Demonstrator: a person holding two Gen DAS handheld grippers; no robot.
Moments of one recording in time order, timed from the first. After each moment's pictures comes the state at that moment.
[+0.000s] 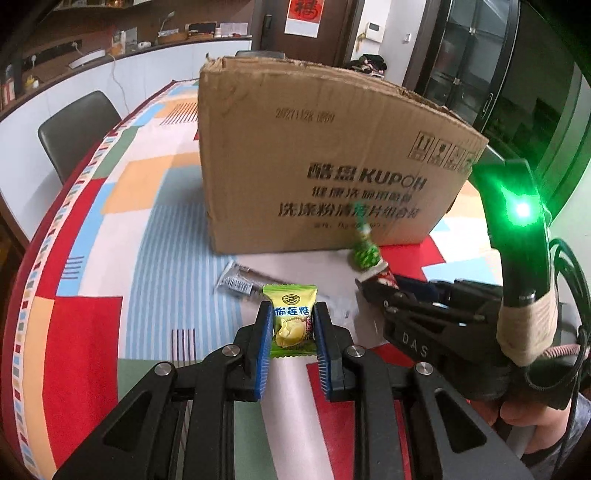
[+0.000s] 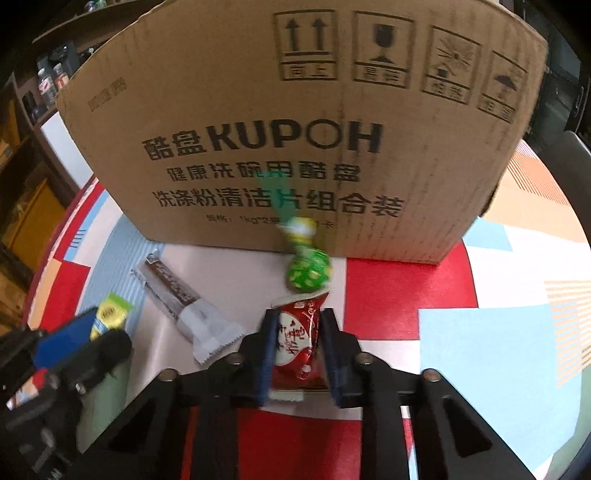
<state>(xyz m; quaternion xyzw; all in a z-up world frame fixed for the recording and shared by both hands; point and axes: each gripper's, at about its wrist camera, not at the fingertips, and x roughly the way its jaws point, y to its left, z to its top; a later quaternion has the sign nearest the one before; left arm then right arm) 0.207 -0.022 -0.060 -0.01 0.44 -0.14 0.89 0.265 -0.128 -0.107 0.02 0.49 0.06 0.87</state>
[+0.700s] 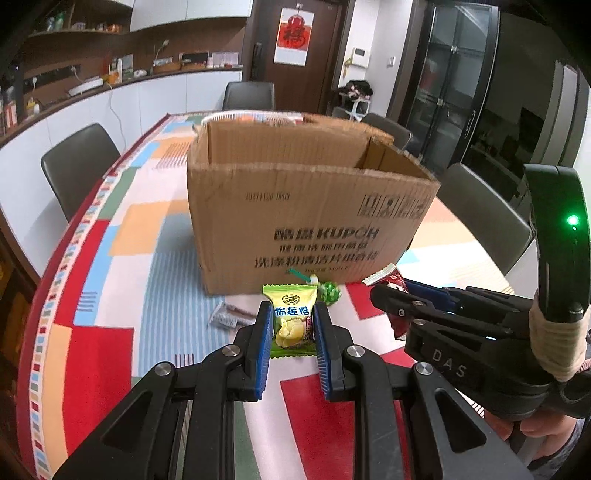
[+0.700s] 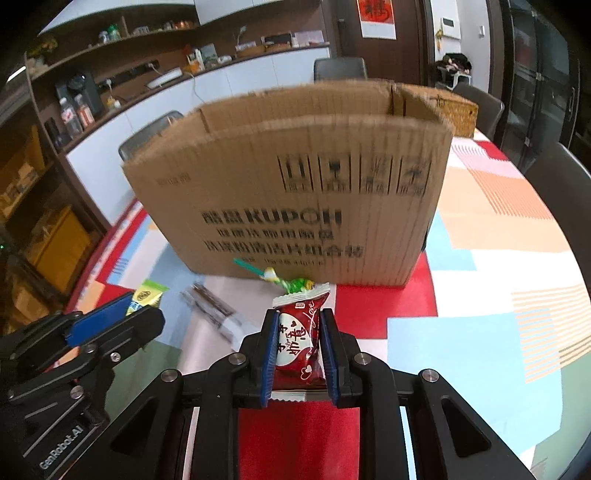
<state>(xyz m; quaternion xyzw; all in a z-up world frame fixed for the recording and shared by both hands) 0.188 -0.030 -0.007 -0.01 0.38 -0.16 0.91 0.226 -0.147 -0.038 0.05 0.43 0.08 0.90</state>
